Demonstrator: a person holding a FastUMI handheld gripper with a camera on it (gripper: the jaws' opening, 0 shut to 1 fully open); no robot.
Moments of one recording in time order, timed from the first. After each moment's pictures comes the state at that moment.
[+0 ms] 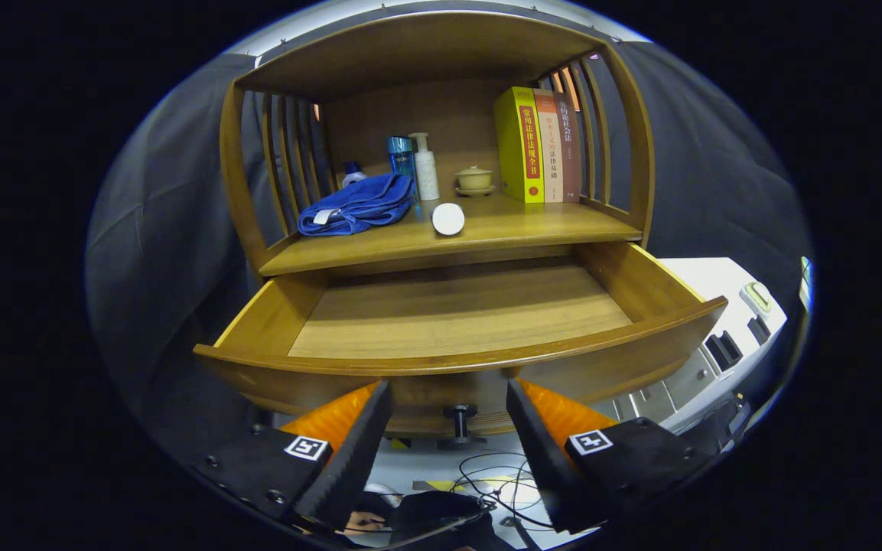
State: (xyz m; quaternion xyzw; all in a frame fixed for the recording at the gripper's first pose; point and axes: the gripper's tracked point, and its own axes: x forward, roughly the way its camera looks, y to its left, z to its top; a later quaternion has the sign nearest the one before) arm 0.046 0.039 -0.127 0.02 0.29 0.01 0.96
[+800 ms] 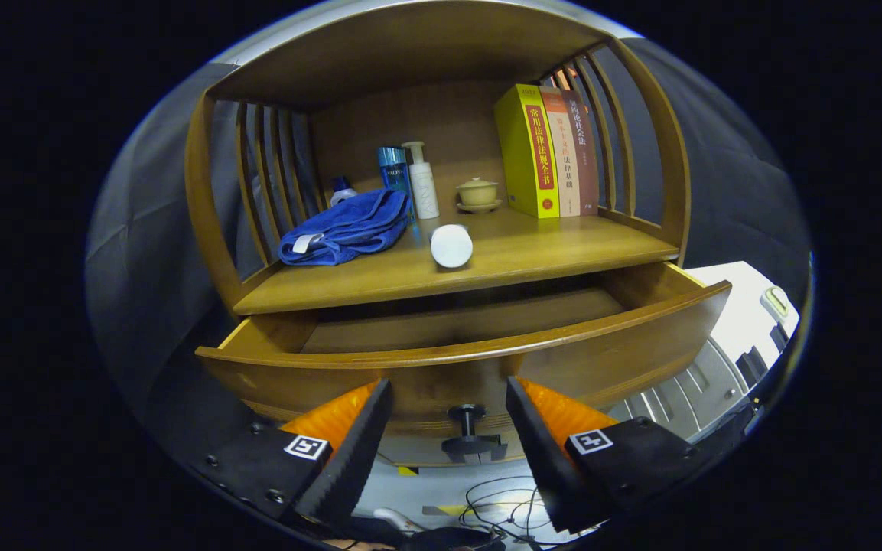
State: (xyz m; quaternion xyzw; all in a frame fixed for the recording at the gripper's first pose) arm 0.130 0.045 -0.133 0.04 0.25 0.01 0.97
